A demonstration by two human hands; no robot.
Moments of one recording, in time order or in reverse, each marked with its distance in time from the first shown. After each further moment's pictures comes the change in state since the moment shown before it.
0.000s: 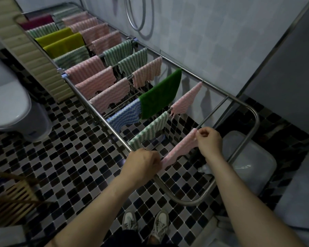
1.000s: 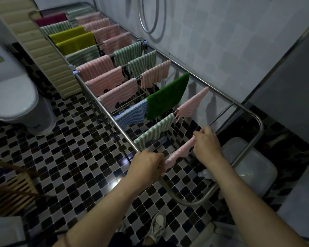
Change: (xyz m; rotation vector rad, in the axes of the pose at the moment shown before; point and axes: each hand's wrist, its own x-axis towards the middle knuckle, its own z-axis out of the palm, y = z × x) left_hand -0.011 0.004 0.006 0.010 0.055 -0.036; right_hand -0.018 -0.013 0.000 -0.695 -0.122 -0.492
